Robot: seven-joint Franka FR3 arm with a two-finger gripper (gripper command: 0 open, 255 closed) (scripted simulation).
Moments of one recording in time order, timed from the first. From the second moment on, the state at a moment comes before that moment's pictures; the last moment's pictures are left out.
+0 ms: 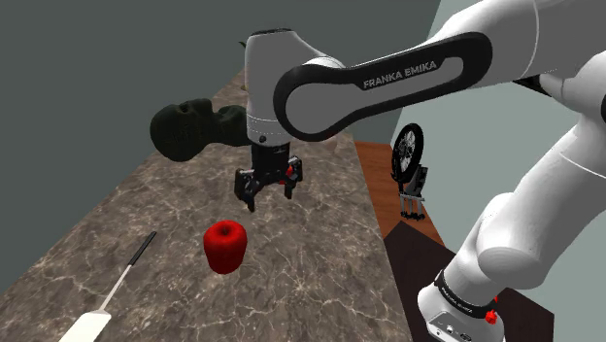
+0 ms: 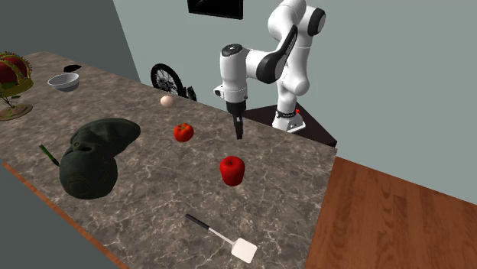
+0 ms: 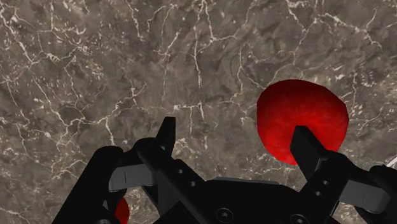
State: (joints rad) arm 0.09 -0.08 0.51 -2.06 0.10 1.95 0.77
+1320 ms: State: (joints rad) arm 0.18 0.26 0.55 -1.84 -0.08 2.08 1.03
